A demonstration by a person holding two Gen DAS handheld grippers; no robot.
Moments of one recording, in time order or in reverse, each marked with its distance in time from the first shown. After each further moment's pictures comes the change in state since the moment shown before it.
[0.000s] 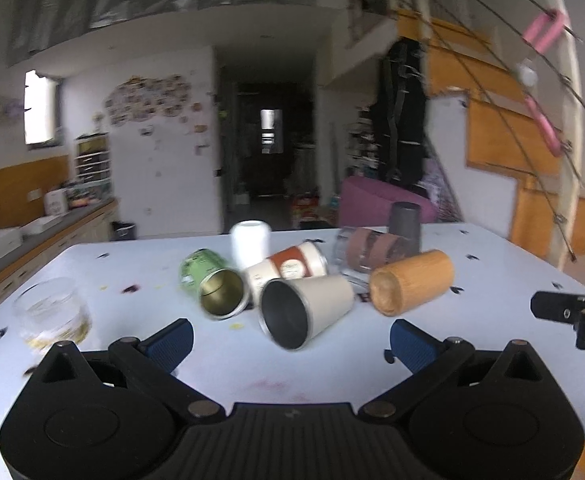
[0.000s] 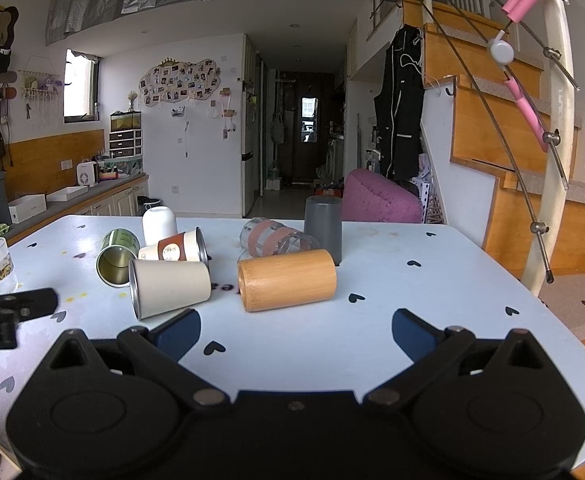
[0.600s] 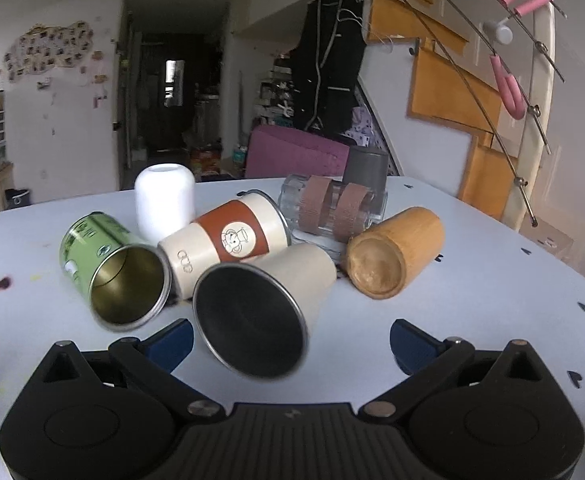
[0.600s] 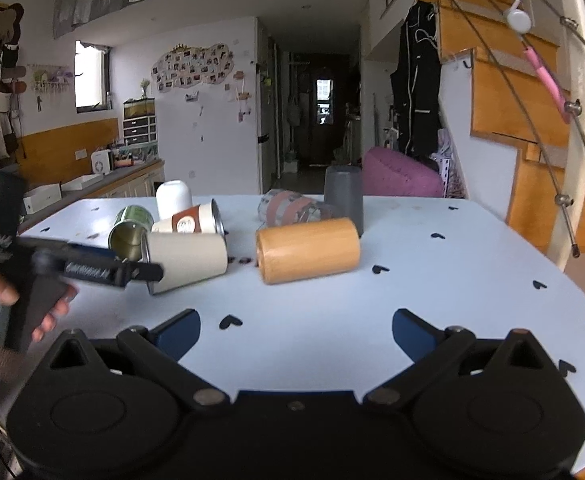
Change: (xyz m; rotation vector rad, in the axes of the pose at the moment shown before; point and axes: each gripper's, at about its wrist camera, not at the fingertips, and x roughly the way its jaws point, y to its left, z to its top) left arm 0.155 0.040 0.002 0.015 0.139 -0.327; right arm 0.020 0.003 -0.021 0.015 0.061 0.068
